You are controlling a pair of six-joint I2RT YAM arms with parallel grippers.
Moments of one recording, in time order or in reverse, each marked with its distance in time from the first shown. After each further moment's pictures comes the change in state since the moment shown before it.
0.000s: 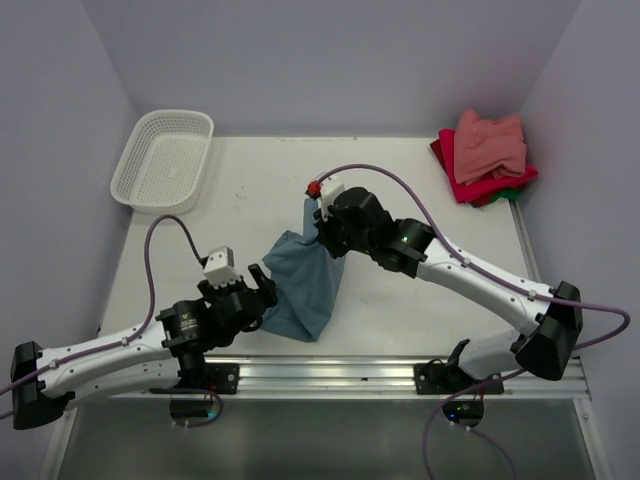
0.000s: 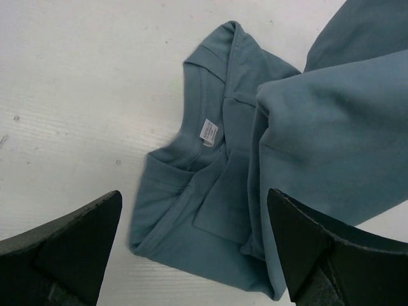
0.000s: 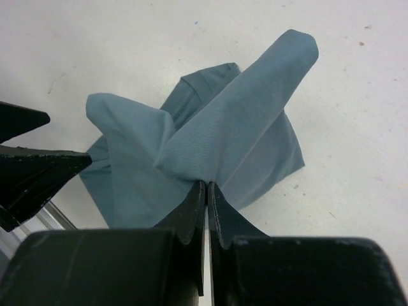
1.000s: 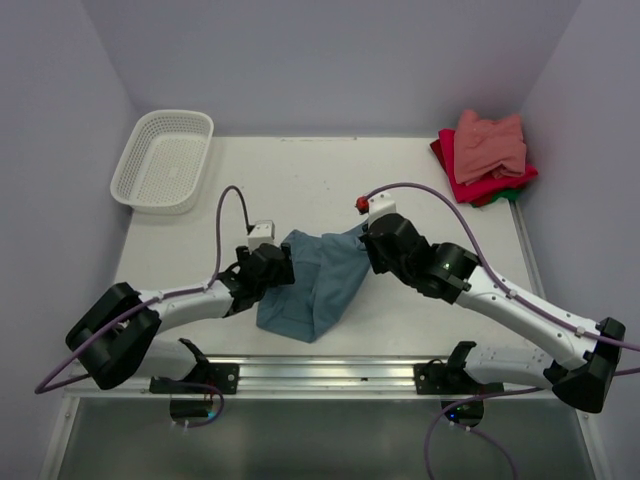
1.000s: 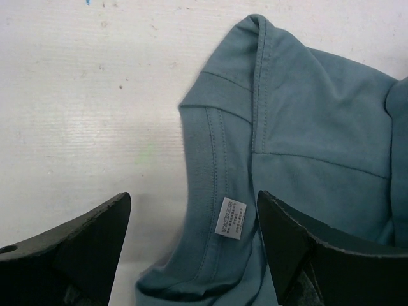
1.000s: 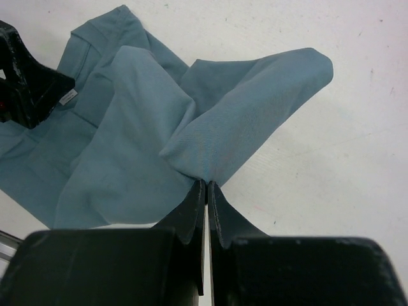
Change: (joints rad) left arm 0.406 0.617 -0.054 0.799 0.367 0.592; right arm 0.000 -0.277 -0.194 -0.203 0.337 0.106
